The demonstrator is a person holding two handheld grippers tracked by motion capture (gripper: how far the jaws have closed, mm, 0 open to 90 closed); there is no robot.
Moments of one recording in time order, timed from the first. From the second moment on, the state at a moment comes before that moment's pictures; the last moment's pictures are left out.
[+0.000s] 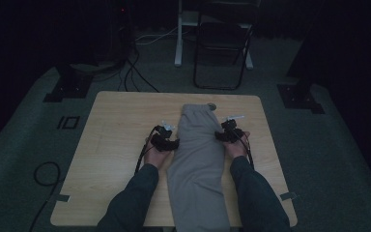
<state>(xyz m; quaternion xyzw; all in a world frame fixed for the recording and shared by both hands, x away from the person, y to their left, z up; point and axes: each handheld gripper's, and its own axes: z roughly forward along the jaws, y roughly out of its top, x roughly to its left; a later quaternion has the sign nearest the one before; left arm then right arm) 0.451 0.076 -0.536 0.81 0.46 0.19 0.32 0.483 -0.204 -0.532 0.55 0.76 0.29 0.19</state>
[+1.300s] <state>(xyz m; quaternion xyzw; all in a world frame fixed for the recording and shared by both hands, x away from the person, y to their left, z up) 0.372 0.087 -0.512 0.80 0.42 0.13 0.41 0.378 -0.206 -0.513 0.51 0.76 0.38 0.13</state>
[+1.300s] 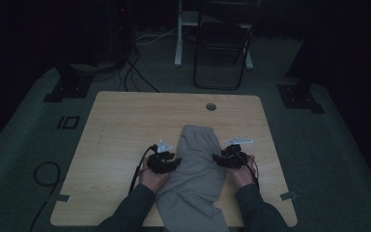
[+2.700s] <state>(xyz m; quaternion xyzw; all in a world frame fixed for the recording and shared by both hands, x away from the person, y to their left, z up) 0.448 0.071 -0.408 0.78 0.42 0.18 0.43 0.453 -0.187 -0.412 0.48 0.73 0.46 0.16</state>
